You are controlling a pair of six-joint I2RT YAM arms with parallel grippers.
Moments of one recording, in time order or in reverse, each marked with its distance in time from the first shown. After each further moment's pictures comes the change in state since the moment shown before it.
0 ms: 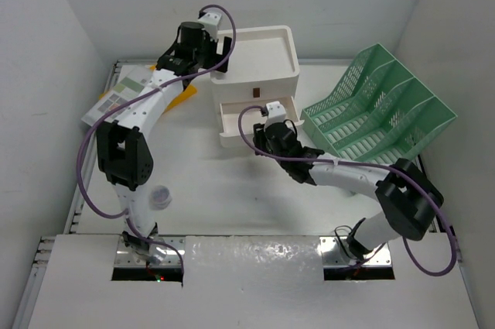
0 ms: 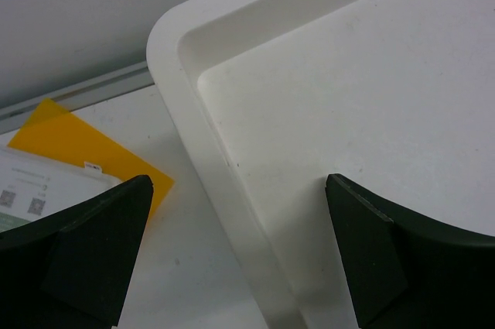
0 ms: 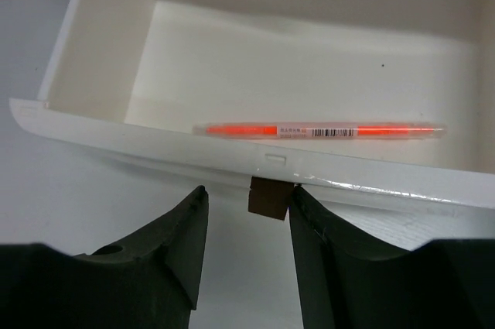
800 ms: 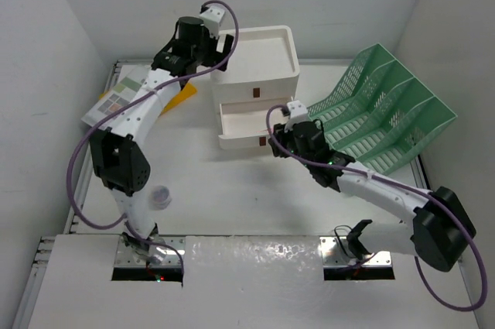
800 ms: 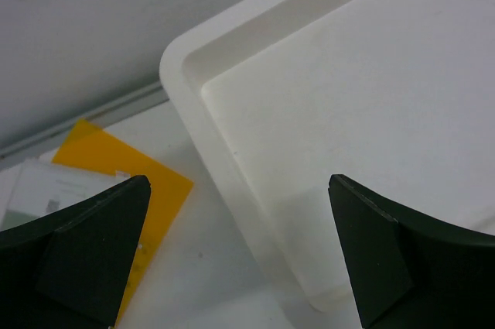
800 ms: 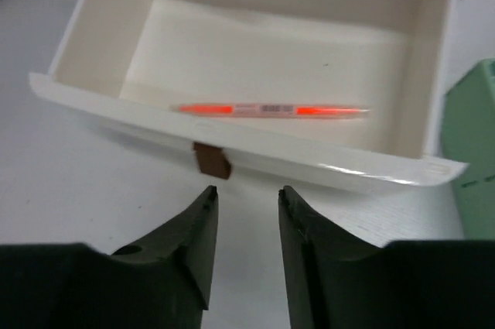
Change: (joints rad) left arm -0.048 -0.102 0.034 -0.069 0.000 0.093; right arm -0.145 -0.278 -0.081 -0.157 -0.205 -0.035
